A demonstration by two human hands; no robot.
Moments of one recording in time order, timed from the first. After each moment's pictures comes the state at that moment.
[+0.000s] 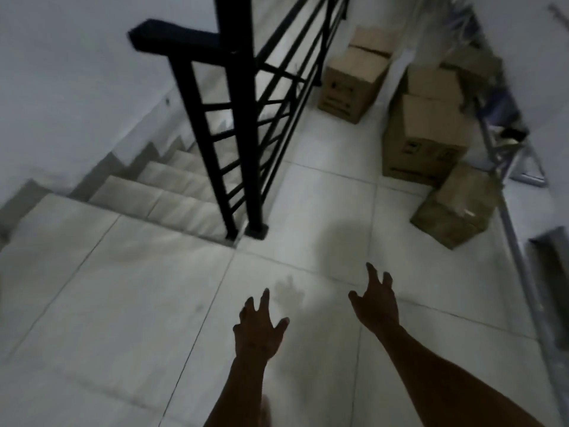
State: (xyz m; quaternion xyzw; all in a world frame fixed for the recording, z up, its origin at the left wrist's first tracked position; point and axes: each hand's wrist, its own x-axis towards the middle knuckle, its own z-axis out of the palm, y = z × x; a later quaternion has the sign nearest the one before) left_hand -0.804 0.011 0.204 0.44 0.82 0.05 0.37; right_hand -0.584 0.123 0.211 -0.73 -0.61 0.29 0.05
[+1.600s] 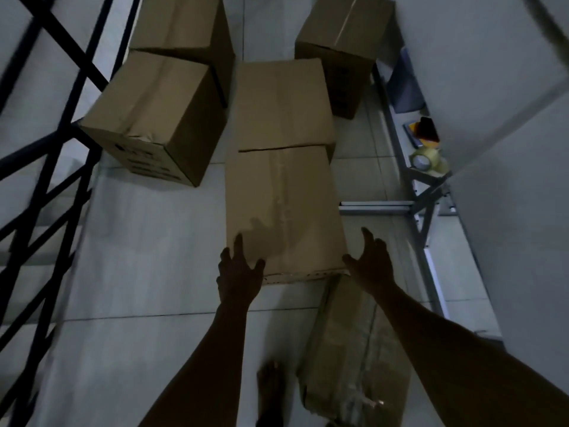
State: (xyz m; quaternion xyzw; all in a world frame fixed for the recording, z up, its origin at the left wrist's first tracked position) left_hand -0.391 1.024 0.088 0.49 0.79 0.11 0.35; right_hand -0.125 1.035 0.092 -0.81 -0.48 0.33 0.08
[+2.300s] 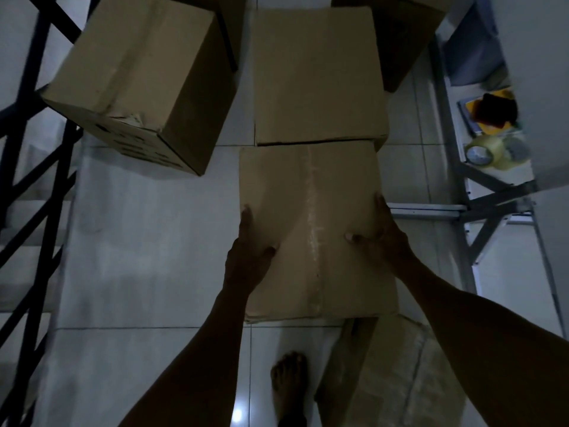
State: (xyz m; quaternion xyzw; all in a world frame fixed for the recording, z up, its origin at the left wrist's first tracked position) left_hand -0.441 1.140 0.006 0.52 0.73 0.15 0.42; right_hand -0.153 1.176 0.014 -0.74 -0.48 0.46 0.12
